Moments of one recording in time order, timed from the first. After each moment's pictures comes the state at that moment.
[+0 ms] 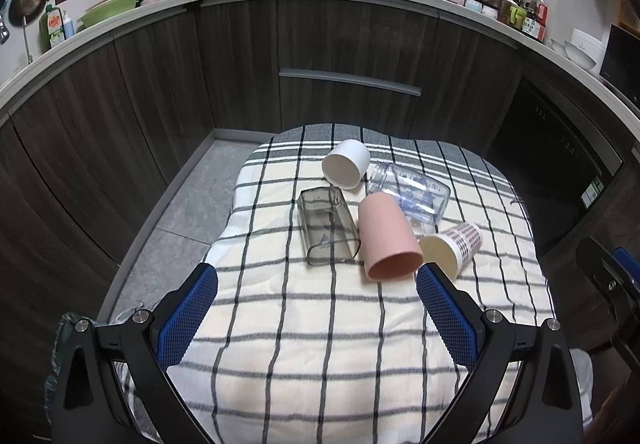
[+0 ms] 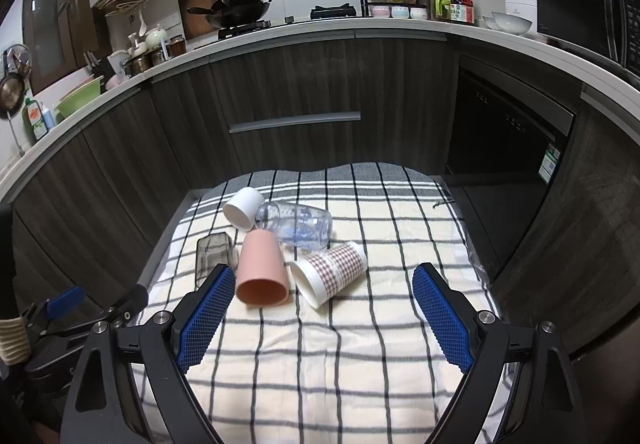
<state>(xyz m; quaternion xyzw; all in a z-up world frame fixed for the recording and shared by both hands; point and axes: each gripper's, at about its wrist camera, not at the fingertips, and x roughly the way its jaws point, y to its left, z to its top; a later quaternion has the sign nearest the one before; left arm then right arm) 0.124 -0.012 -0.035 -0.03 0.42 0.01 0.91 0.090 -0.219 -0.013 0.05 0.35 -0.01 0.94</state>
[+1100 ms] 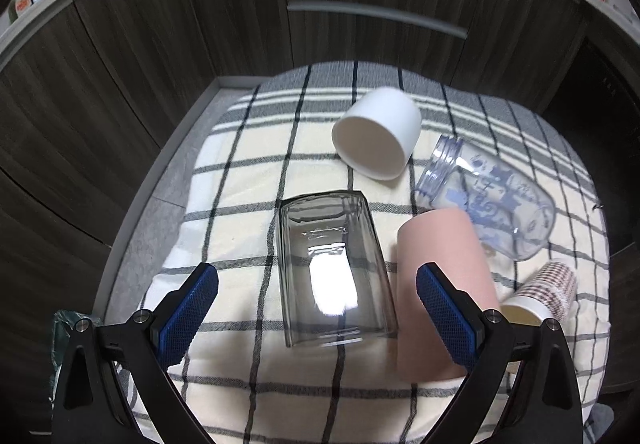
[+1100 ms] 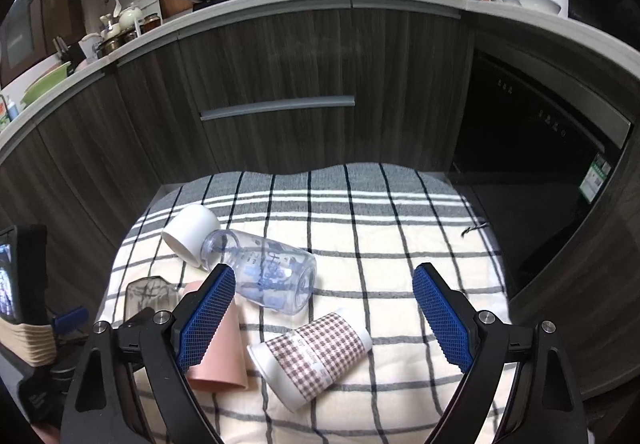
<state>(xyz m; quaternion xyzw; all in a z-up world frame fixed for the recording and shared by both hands) 0.281 -0.022 -0.146 -0.02 0.52 0.06 0.85 0.237 -0.230 -0.091 0.05 0.38 -0.03 0.92</state>
